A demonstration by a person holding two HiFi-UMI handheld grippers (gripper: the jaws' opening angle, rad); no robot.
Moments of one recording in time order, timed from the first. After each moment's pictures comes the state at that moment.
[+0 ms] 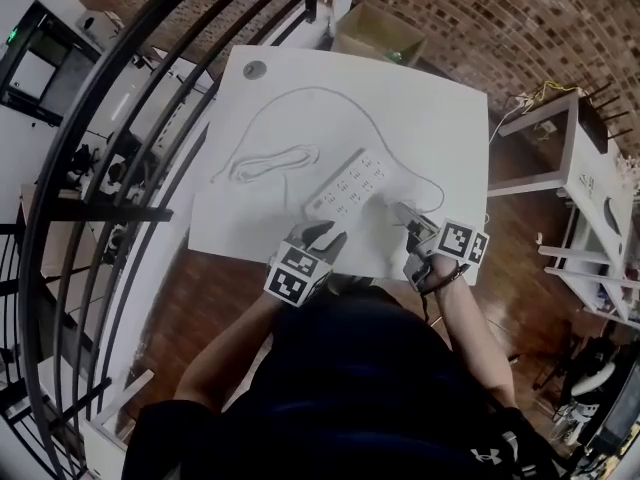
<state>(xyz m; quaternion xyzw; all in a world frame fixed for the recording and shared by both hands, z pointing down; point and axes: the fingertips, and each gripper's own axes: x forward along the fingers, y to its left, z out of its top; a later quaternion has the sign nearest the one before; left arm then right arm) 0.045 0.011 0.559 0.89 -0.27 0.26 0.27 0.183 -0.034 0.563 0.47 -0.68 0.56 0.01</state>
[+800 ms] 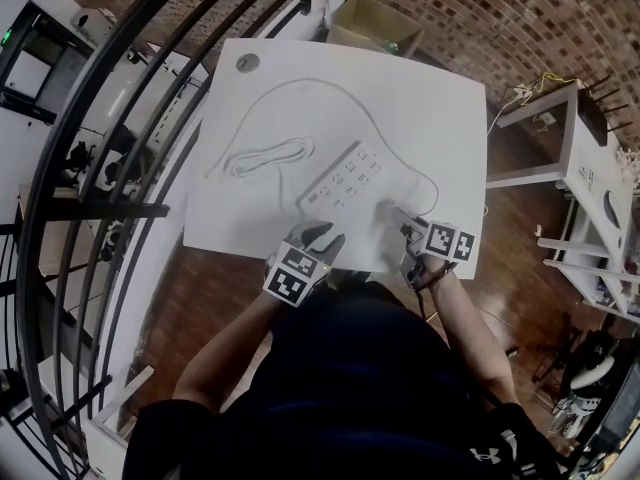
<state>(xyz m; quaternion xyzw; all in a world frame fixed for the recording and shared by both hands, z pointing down) 0.049 0.024 0.574 0.89 -0.25 0.27 0.26 0.197 -0.011 0.619 0.49 -0.68 0.54 0.09</state>
